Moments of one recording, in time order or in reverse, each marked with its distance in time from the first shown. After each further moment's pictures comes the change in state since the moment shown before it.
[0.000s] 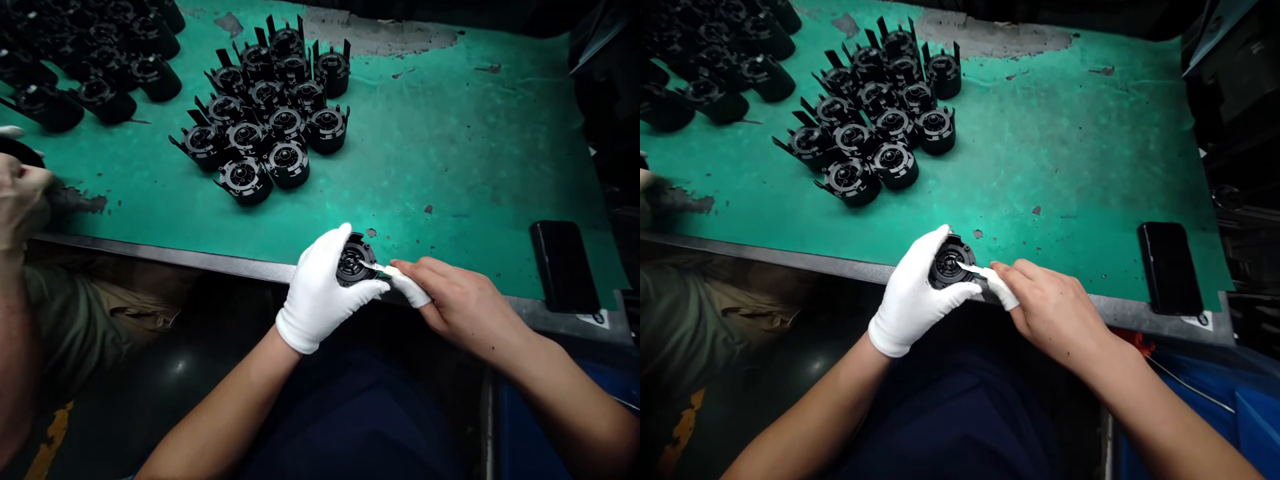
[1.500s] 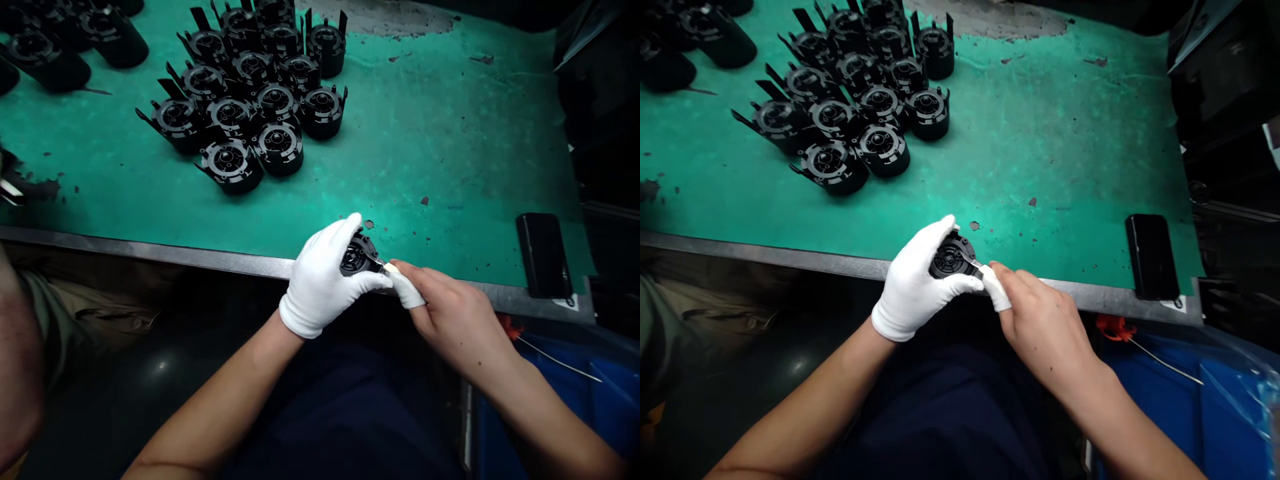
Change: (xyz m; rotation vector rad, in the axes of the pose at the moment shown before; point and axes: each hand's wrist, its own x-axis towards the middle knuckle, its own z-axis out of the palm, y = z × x) left_hand 0.005 -0.015 0.015 -0.095 0.086 0.171; right_hand -0.012 -0.040 0.006 0.016 0.113 0.220
